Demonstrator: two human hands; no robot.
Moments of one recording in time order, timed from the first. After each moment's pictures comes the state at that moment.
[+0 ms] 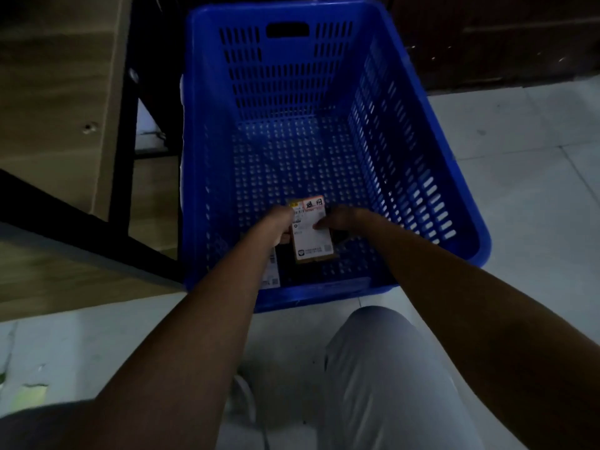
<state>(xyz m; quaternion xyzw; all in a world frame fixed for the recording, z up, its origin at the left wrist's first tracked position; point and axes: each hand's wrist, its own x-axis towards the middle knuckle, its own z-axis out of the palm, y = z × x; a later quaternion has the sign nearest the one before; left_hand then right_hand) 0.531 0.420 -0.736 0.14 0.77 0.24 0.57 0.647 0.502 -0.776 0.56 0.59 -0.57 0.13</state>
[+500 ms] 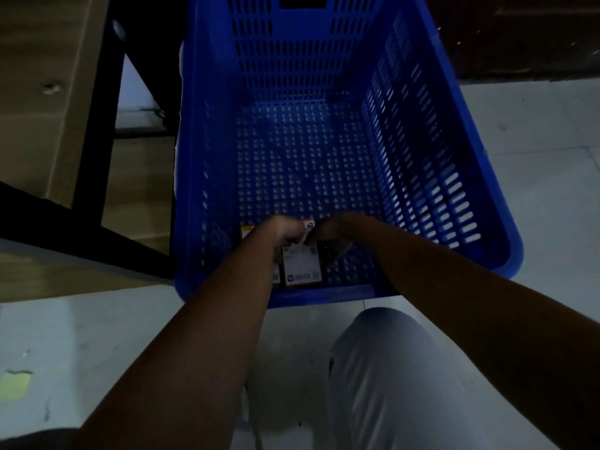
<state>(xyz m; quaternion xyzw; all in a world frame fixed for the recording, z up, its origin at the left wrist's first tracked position) 0.524 0.416 -0.776 0.15 0.77 0.08 0.62 0.626 0.487 -0.811 0.55 0.47 -0.60 0.35</state>
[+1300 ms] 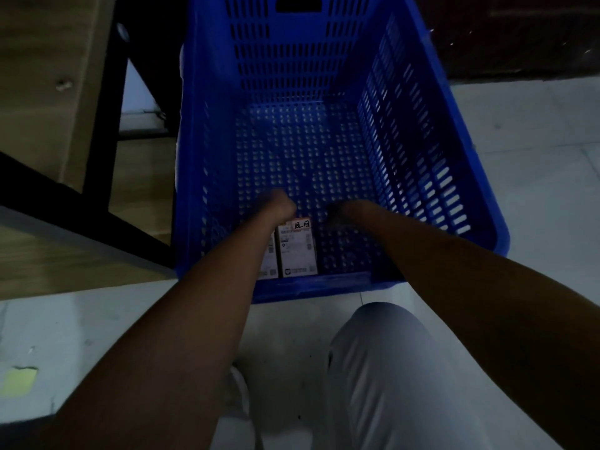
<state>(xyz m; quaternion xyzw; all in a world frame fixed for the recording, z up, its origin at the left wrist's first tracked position) 0.515 0.430 -0.759 0.36 0.83 0.05 0.43 0.638 0.500 -0.766 0.45 0.75 -0.26 0.40</state>
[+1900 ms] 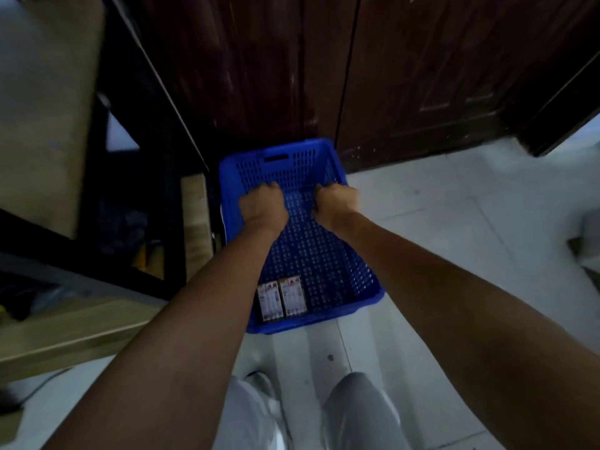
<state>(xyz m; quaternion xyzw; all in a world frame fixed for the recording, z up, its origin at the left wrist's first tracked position) 0.529 0.448 -0.339 0.57 0.82 -0.04 0.07 0.657 0.505 -0.348 0.52 0.85 -0.05 0.09</state>
